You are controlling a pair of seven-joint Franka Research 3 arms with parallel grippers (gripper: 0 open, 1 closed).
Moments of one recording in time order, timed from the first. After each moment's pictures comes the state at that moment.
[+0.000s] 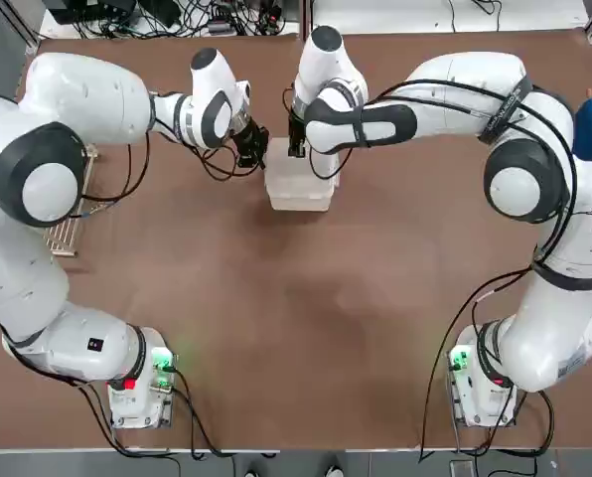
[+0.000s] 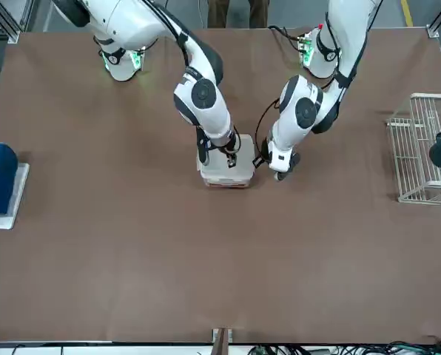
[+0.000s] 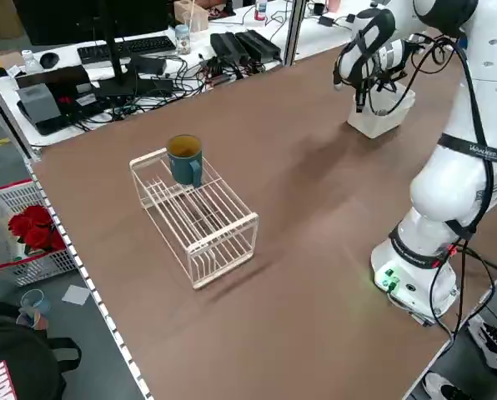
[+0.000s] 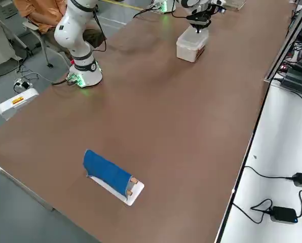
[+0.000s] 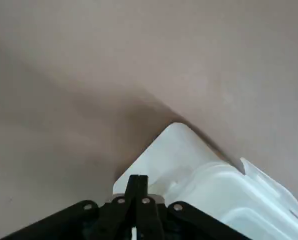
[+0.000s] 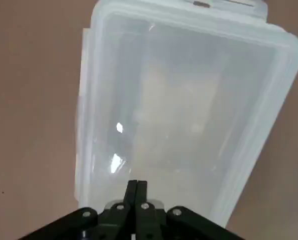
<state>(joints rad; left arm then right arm) -0.19 0.34 -0.44 -2.16 -0.26 2.58 -1.06 0.43 0.64 0.49 -1.58 -0.14 2.35 2.29</state>
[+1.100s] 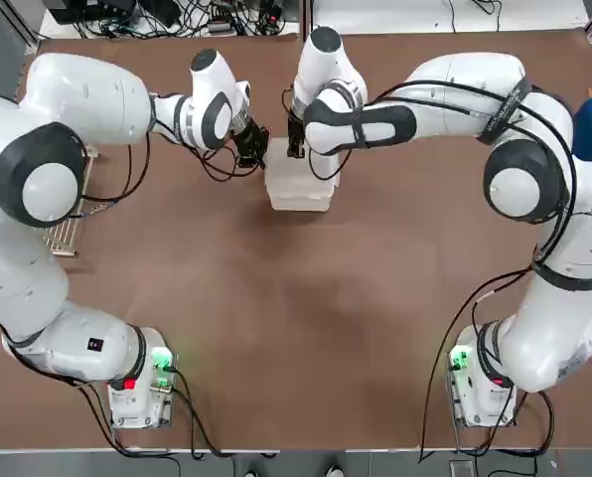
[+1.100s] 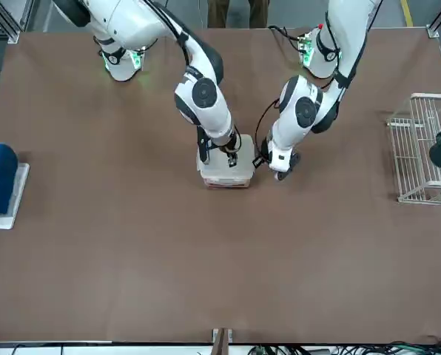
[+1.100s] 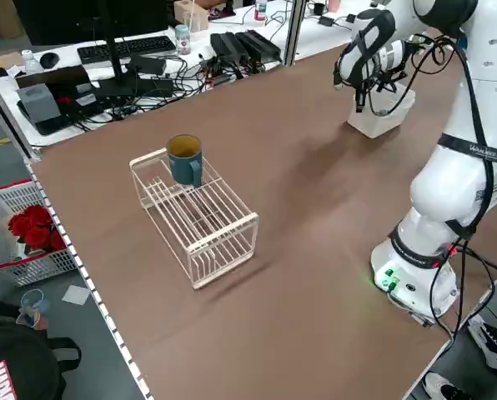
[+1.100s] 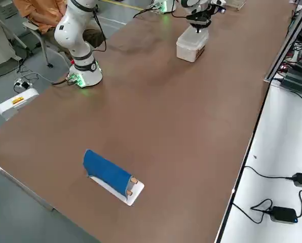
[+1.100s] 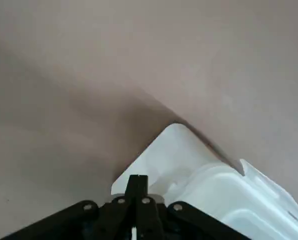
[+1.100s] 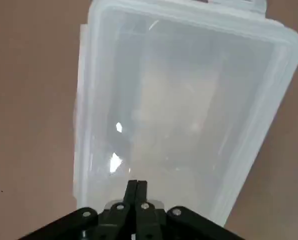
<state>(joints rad) -0.19 0.34 -0.44 -2.17 -0.26 2.59 -1.07 0.44 0.64 0.49 -1.58 -0.14 2.36 2.30</state>
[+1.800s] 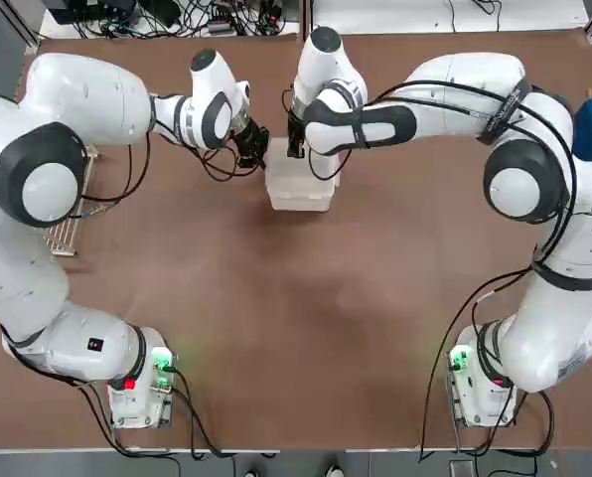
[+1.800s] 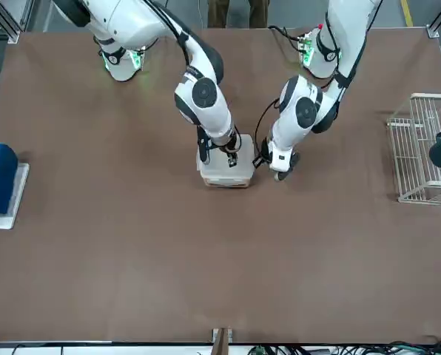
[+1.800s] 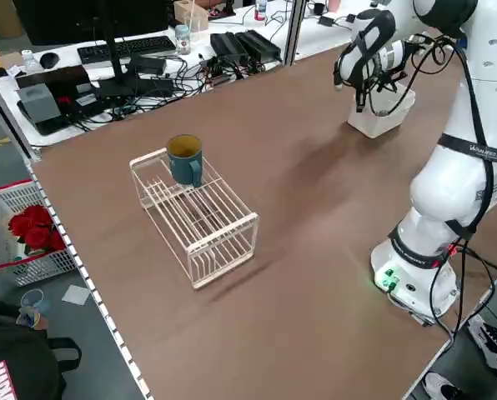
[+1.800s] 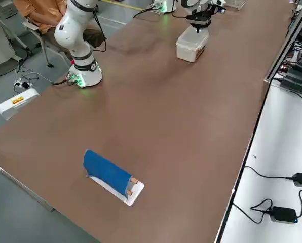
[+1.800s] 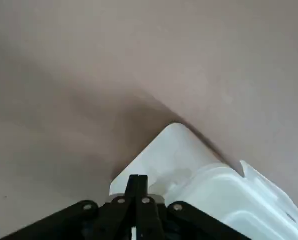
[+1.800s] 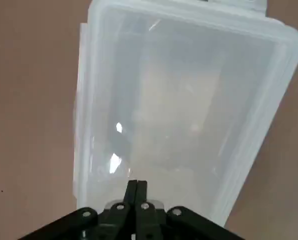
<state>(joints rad) -0.19 0.34 -0.44 -2.17 -0.28 2.59 -1.08 0.44 0.64 0.49 -1.58 -0.14 2.36 2.30</state>
